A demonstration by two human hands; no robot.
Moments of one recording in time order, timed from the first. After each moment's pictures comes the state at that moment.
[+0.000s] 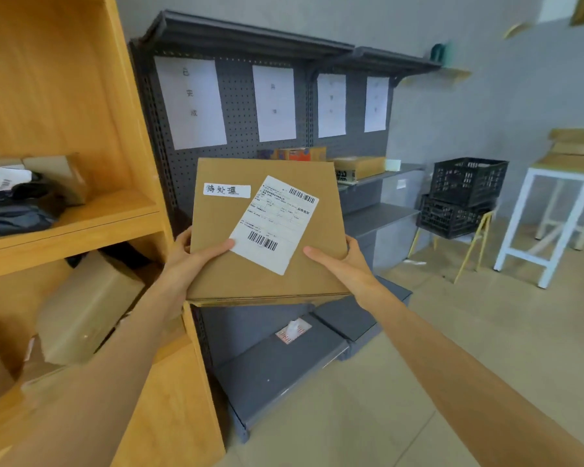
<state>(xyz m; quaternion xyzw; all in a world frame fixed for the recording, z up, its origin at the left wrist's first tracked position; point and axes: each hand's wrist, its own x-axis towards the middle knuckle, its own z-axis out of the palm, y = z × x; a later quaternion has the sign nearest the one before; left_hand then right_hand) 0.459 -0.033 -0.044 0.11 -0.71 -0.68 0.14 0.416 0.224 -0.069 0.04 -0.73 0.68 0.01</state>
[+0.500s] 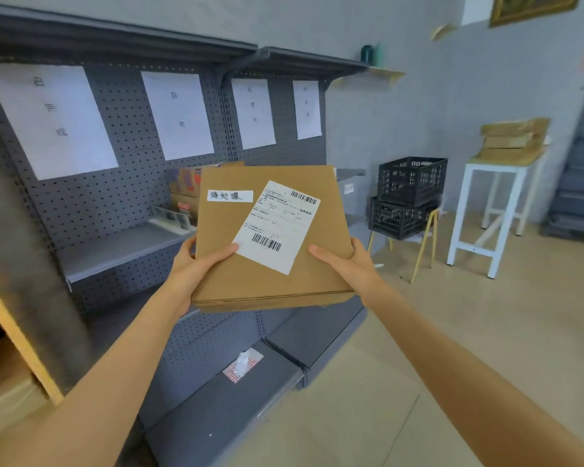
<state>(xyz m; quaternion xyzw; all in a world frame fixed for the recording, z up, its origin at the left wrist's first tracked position) 0.262 0.185 -0.038 0.05 -0.73 -0.68 0.08 0.256 0.442 -0.066 -0.02 -0.71 0.70 0.08</state>
